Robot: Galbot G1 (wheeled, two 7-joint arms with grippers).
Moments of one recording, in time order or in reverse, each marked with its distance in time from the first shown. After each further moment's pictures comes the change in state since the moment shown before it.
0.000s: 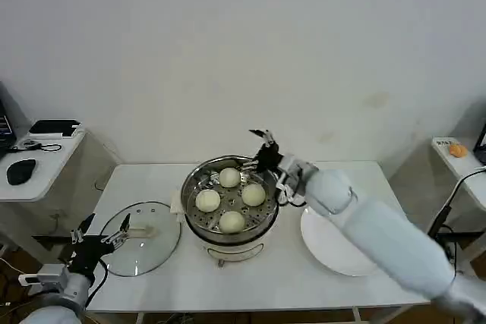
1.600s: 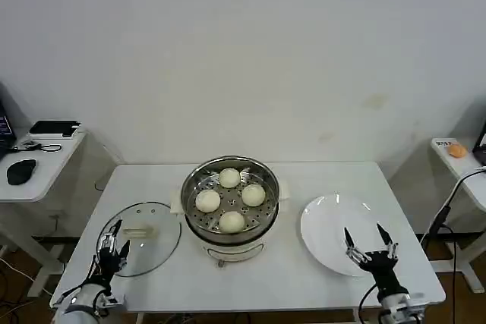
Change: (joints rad) left arm -0.114 0.075 0.179 0.406 1.491 -0.237 -0.045; right arm -1.034 0.458 0.969 0.181 -0.042 0.294 -0.154
